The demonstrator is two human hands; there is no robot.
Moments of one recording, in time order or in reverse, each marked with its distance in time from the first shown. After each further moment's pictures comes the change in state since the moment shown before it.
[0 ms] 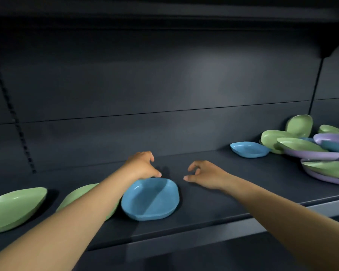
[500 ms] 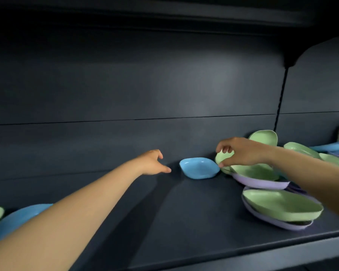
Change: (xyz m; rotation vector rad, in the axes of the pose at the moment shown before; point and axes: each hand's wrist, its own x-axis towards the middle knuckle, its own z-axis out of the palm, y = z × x) left_hand 0.097 0.227 0.070 -0.150 -0.097 0.049; right_hand 0.043 0.196 -0.262 -0.494 -0.015 -0.163
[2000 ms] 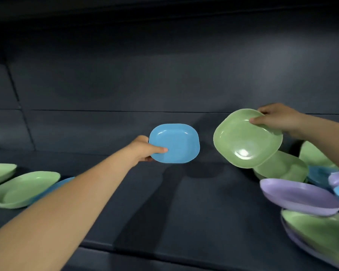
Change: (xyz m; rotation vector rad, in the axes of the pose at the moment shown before) left_hand -0.014 -0.042 -0.026 -0.697 0.302 -0.289; right_hand 0.068 0.017 -0.043 0.559 0.194 0.044
